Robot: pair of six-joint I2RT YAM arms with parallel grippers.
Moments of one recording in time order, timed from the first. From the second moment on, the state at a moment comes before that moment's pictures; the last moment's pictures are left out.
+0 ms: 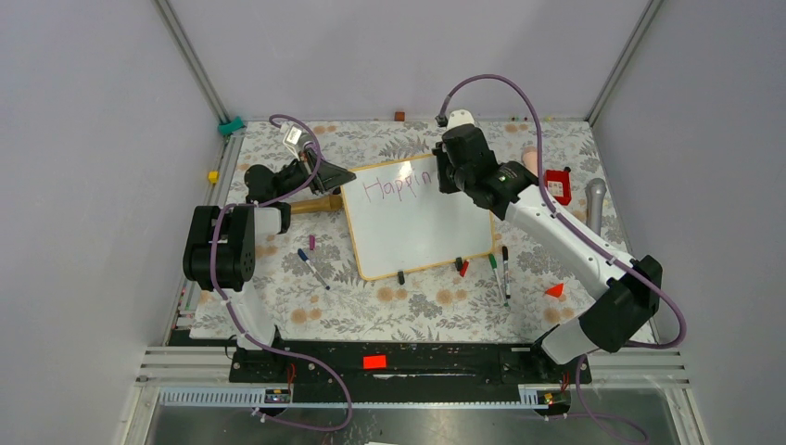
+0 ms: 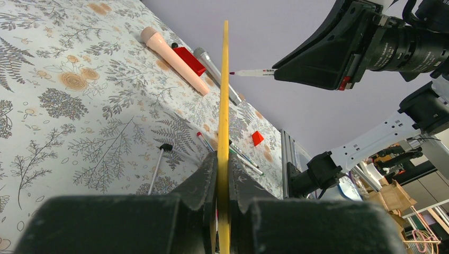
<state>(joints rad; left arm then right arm) -0.01 1.84 0.86 1.40 1.19 -1.10 0.65 1.51 1.47 -0.60 0.29 0.25</state>
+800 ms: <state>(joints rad) -0.01 1.84 0.86 1.40 1.18 -1.10 0.65 1.53 1.47 -0.64 0.34 0.25</state>
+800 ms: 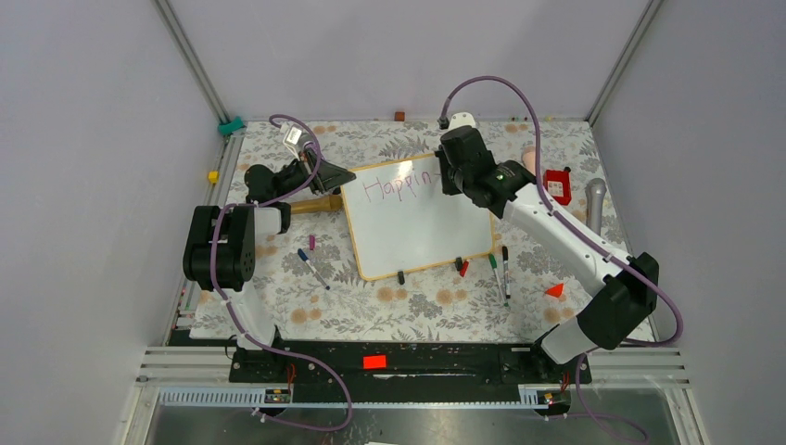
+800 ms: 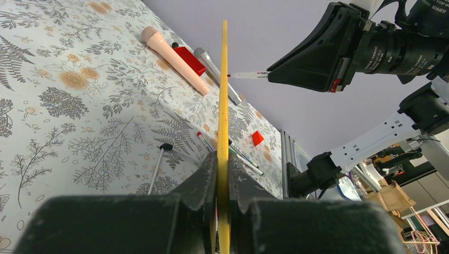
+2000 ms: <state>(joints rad) -0.01 1.84 0.86 1.39 1.18 -1.10 0.64 1.54 1.48 -0.64 0.27 0.29</state>
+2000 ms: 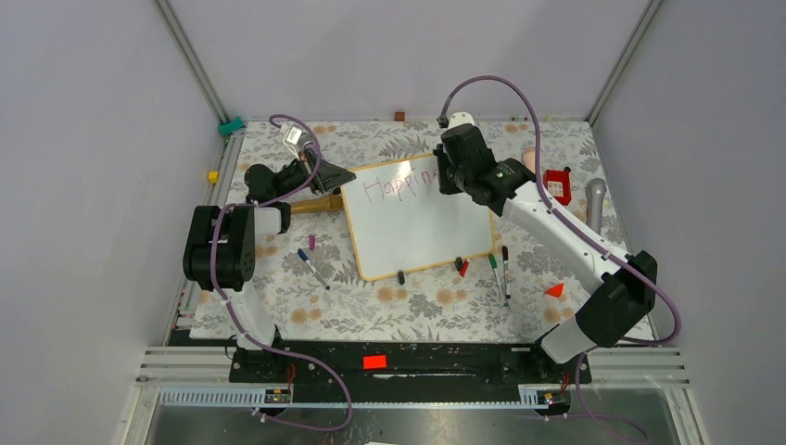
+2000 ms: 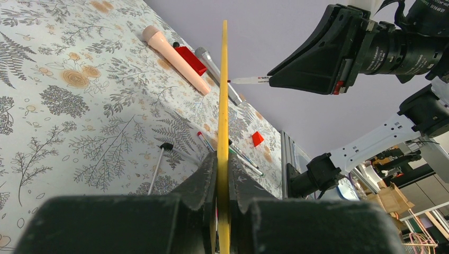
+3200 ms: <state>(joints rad) -0.01 1.84 0.86 1.39 1.18 -1.10 0.57 1.49 1.49 -0.67 0.22 0.27</state>
